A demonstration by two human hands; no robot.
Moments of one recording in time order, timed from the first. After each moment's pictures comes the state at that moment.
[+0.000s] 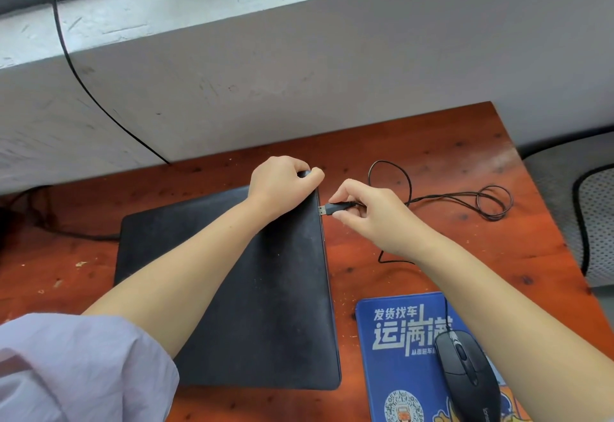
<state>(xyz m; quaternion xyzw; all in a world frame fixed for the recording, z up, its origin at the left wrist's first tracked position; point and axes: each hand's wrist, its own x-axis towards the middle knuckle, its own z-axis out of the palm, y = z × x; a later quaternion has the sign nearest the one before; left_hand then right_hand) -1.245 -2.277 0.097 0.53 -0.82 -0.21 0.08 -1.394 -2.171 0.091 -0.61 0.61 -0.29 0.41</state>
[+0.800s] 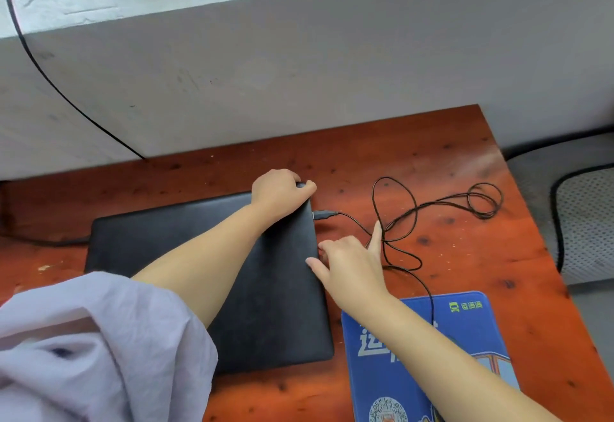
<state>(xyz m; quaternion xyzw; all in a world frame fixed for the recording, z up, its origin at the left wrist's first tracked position) -1.260 -2.293 0.033 0.58 -0.78 -0.21 -0.02 -1.341 -2.135 0.037 -0.62 0.76 -0.06 0.19</state>
